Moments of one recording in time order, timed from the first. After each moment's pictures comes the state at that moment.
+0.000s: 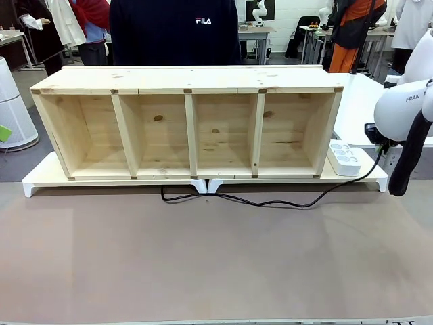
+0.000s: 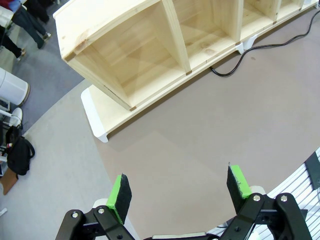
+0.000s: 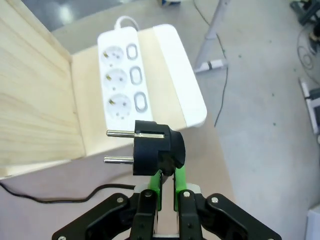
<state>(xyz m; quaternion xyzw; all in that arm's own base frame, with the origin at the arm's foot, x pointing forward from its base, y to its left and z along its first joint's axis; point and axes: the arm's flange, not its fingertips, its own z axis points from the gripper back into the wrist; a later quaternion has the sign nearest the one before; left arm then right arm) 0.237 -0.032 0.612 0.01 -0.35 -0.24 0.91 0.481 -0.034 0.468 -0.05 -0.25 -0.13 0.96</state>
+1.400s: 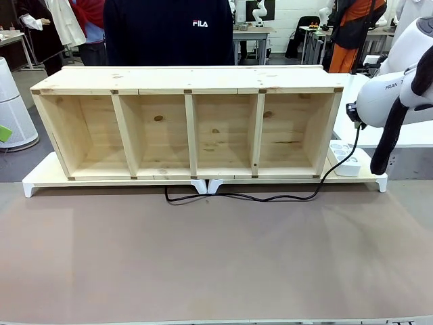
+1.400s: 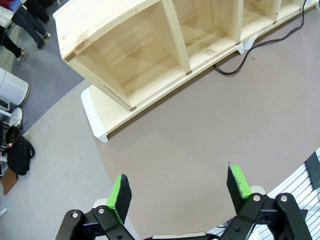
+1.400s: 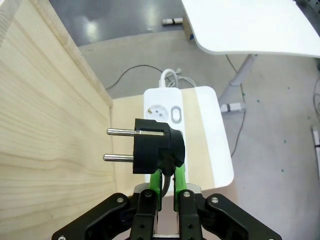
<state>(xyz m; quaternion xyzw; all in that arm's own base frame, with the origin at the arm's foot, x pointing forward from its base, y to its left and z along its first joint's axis) 0.237 -0.032 0.612 0.01 -0.35 -0.24 0.91 0.535 -0.014 0.488 -0.02 -0.32 -0.07 0.94</state>
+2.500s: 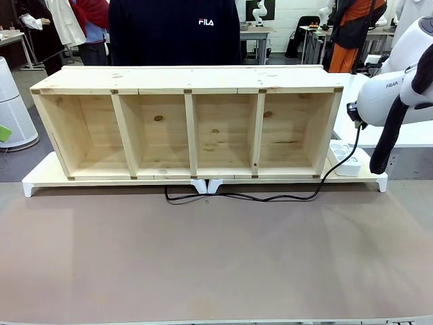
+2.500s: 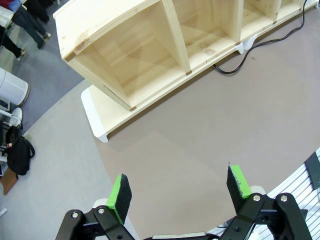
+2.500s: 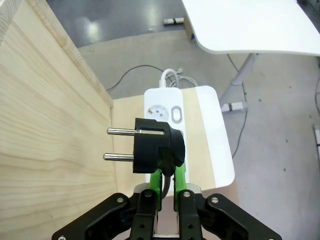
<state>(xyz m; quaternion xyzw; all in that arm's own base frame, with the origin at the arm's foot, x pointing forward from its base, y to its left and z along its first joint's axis) 0.237 -0.032 0.612 0.01 -0.35 -0.24 0.91 0.535 -0.015 0.488 -0.02 -0.32 -0.07 0.94</state>
